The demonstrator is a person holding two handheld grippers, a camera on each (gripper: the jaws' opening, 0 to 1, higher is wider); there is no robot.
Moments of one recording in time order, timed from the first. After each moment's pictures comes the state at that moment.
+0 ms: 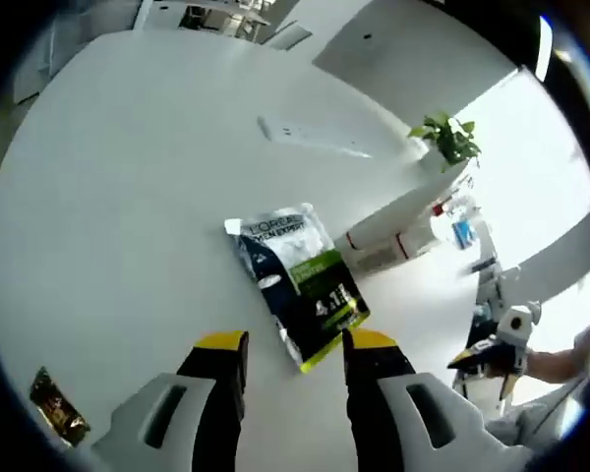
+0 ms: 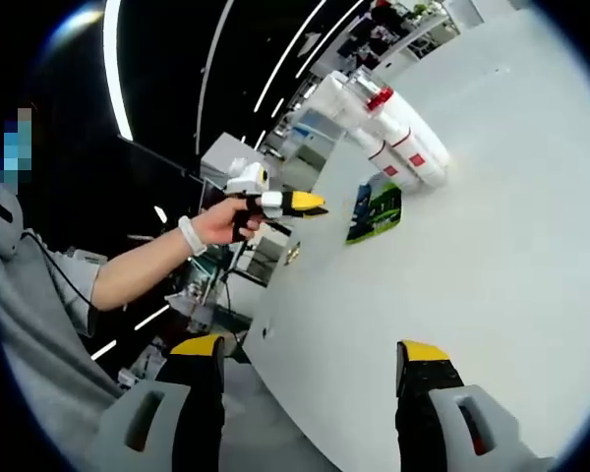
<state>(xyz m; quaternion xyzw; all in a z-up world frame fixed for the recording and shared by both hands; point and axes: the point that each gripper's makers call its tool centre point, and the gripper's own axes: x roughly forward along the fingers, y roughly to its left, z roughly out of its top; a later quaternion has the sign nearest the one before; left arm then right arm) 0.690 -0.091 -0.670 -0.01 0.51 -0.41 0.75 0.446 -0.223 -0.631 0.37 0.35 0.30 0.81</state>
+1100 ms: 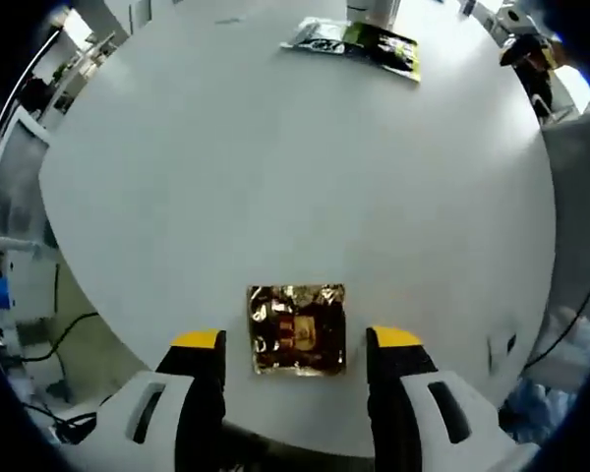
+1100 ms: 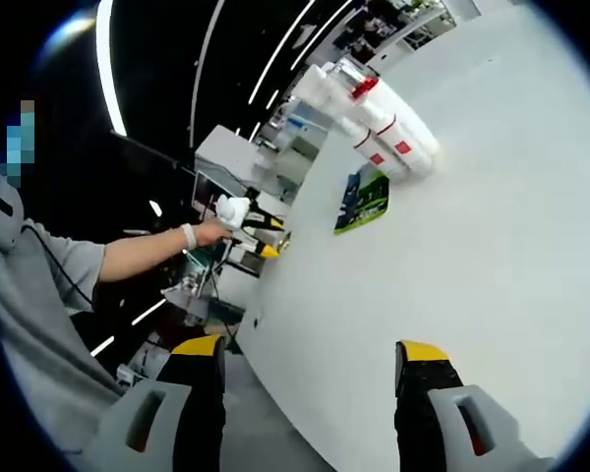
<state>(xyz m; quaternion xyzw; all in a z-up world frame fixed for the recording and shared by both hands) 0.720 0.103 -0.726 0.44 0.48 -0.47 0.59 0.444 -0.227 -0.644 0.36 0.38 0.30 0.80</state>
